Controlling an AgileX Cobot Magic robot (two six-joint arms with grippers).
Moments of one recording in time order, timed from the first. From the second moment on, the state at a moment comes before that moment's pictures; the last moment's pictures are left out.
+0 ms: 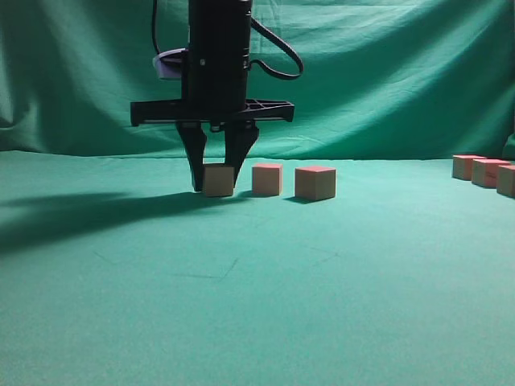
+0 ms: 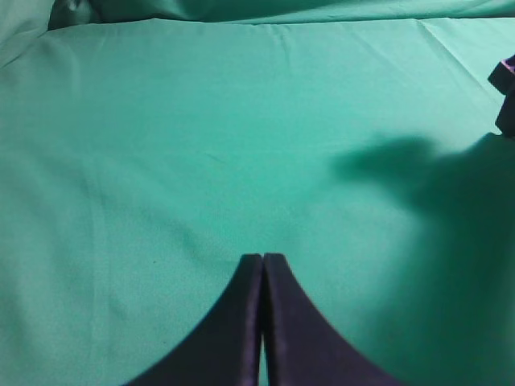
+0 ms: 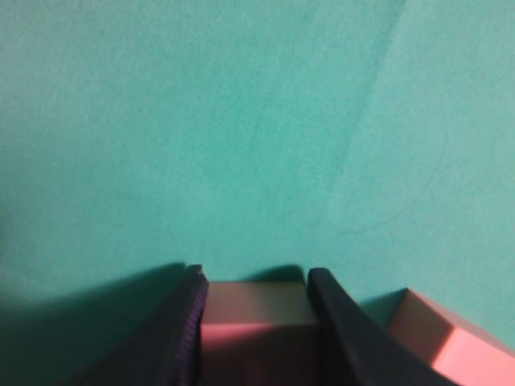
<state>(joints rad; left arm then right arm) 0.00 -0.01 0.02 0.02 0.35 0.01 0.70 2.45 -2.21 -0.14 1.14 0.35</state>
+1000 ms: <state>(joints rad) 0.00 -0.01 0.02 0.02 0.35 0.01 0.70 2.45 -2.21 -0.15 1.13 0.35</state>
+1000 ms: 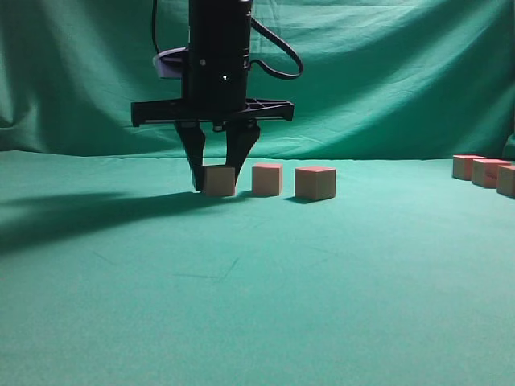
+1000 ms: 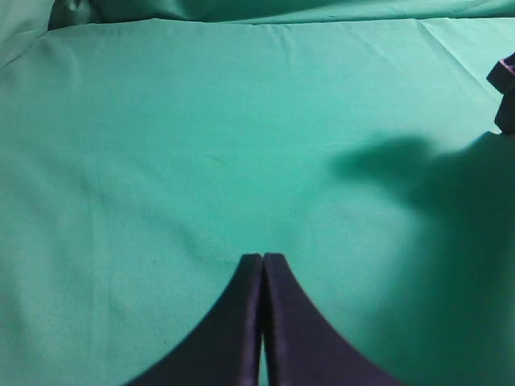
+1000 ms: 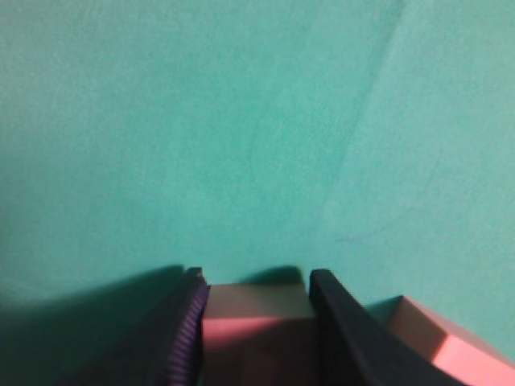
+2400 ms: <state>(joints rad) 0.00 -0.01 0.02 0.02 0.35 0.01 0.70 2.45 -2.21 -0.14 1.12 0.33</state>
